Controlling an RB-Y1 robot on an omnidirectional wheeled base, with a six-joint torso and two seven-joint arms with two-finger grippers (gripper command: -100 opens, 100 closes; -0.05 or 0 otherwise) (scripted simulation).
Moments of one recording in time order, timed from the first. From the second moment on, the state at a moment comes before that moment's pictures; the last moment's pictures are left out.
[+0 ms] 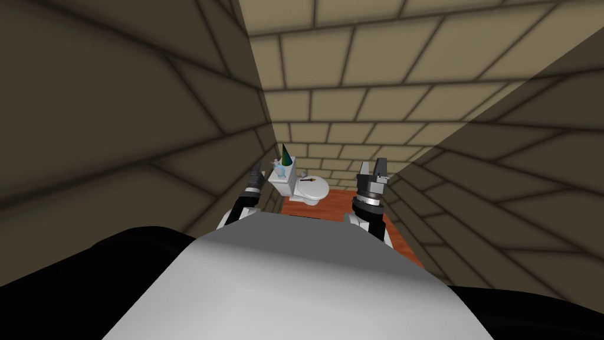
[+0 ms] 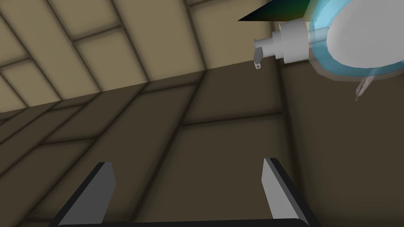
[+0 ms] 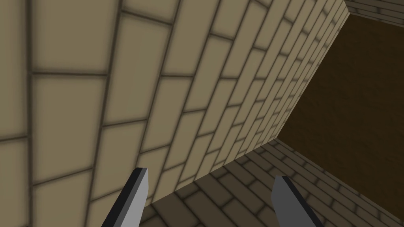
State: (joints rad) left arm 0.62 0.13 0.03 -2.35 0.04 -0.07 -0.11; right arm 0.53 -0.02 0.05 -2.33 0.02 -0.56 0.13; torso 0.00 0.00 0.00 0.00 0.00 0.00
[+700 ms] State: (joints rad) left arm 0.65 0.13 0.03 -2.38 0.05 0.05 -0.11; right arm 0.53 -0.02 0.05 -2.33 0.02 -0.56 0.13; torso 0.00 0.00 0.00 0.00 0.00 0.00
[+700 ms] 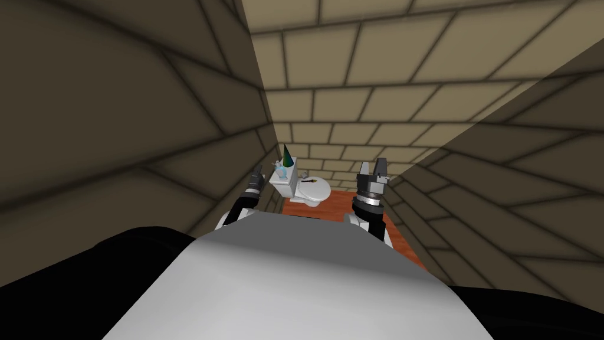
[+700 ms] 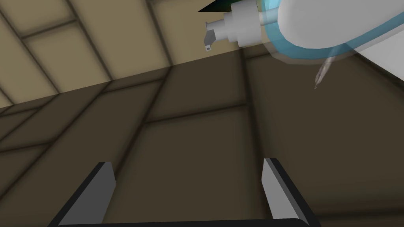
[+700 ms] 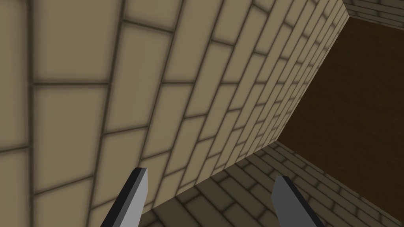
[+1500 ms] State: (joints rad) left arm 0.71 0.07 -0.03 -2.43 0.00 0.11 -0.01; right arm 0.53 -0.02 0.05 -2.33 0.02 -0.56 0.13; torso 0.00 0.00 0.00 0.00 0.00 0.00
